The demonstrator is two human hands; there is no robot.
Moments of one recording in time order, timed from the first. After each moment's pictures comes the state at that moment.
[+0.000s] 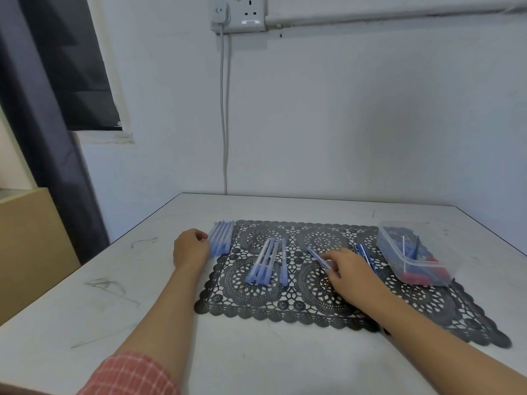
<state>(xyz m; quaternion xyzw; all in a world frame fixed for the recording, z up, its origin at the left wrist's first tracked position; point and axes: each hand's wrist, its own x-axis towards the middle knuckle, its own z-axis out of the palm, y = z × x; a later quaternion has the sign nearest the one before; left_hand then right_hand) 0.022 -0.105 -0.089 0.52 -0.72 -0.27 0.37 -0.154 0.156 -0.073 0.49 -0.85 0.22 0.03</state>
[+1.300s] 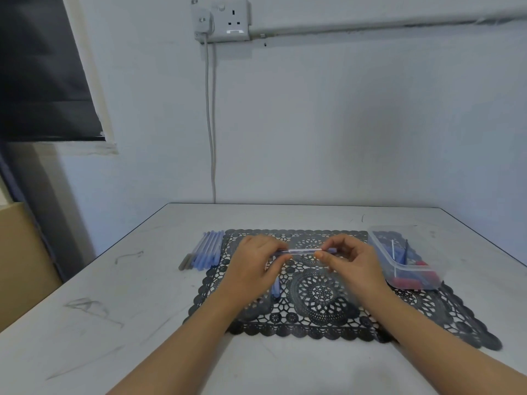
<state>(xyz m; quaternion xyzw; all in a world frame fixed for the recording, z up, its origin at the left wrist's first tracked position) -0.020 0.014 -0.062 0.03 -0.89 -0.10 0.43 -0.154 0.165 -0.056 0.38 -0.61 0.69 -0.12</state>
